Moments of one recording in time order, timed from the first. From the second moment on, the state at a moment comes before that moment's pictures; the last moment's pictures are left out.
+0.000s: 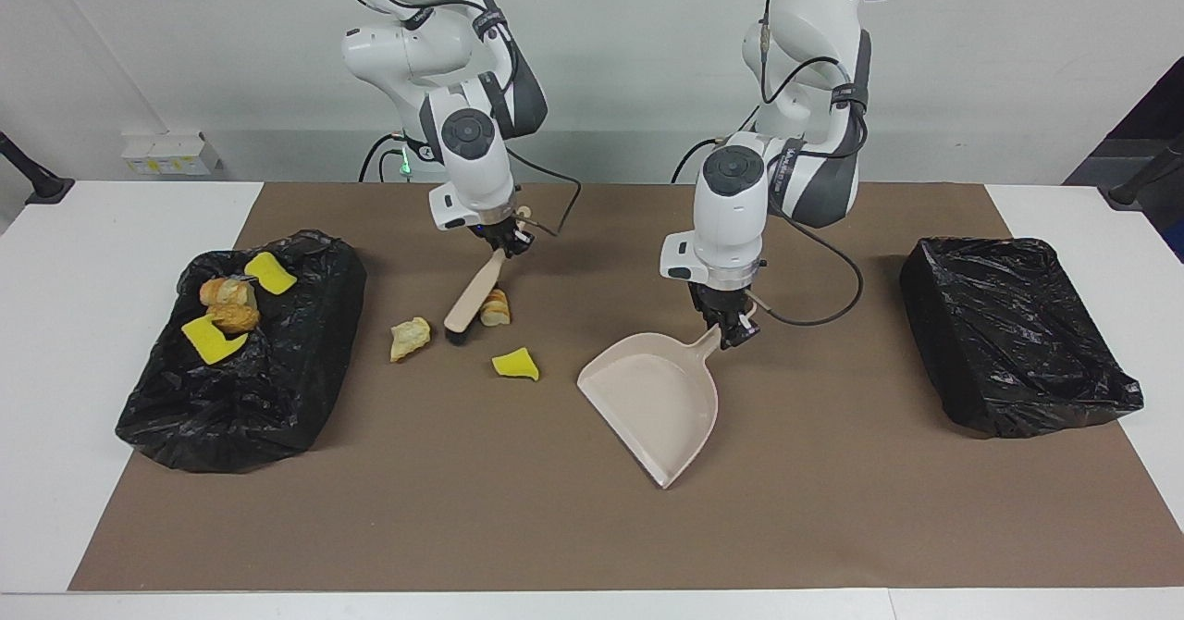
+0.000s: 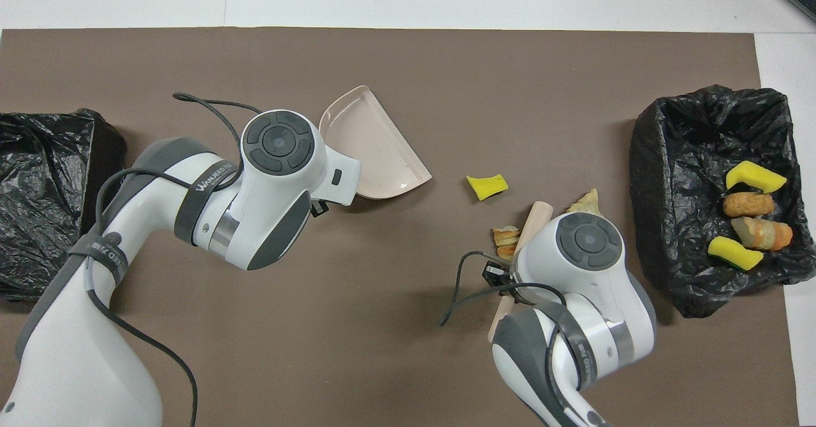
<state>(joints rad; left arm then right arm) -0.50 0.30 0.01 -1.80 0.17 2.11 0.60 0.20 0.03 0.22 -2.24 0.12 2.08 0.78</state>
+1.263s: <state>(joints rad) -0.54 0.17 0.00 -2.09 0.17 2.32 0.74 0.24 0.28 0.25 -1.73 0.24 1.84 0.56</state>
